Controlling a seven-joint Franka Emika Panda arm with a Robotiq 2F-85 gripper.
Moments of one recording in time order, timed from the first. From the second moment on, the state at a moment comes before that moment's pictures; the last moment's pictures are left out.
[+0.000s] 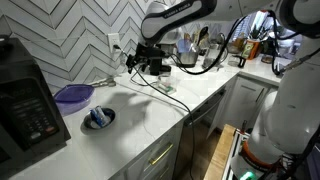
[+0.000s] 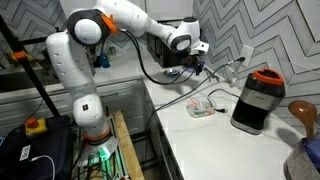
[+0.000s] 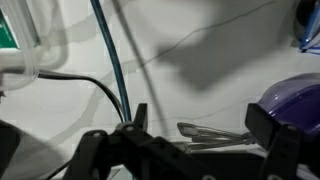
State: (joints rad) arm 0.07 0.01 -0.02 -2.01 0.16 2.37 0.07
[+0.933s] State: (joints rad) arm 0.10 0.44 0.12 -1.27 -0.04 1.91 -0.25
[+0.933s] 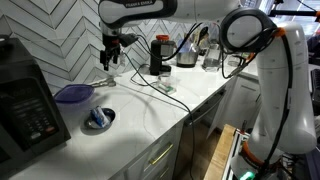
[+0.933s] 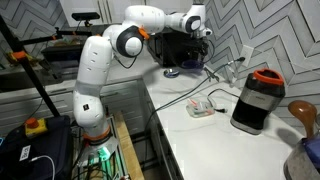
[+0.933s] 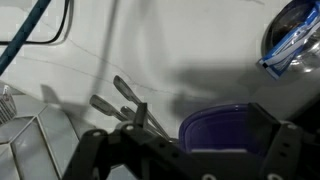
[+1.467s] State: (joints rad) arm 0.07 0.53 0.13 -1.26 -0.08 2.08 -0.51
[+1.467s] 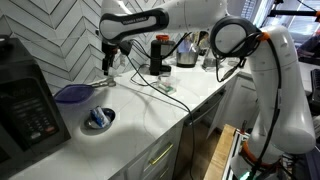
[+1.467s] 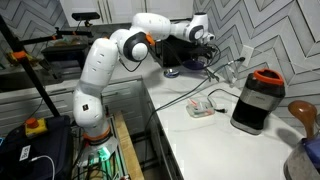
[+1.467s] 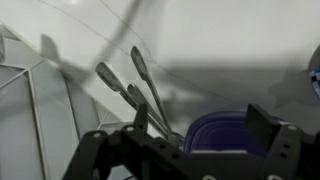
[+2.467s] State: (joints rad) arm 0.05 0.90 0.16 -0.90 -0.03 1.97 -0.91
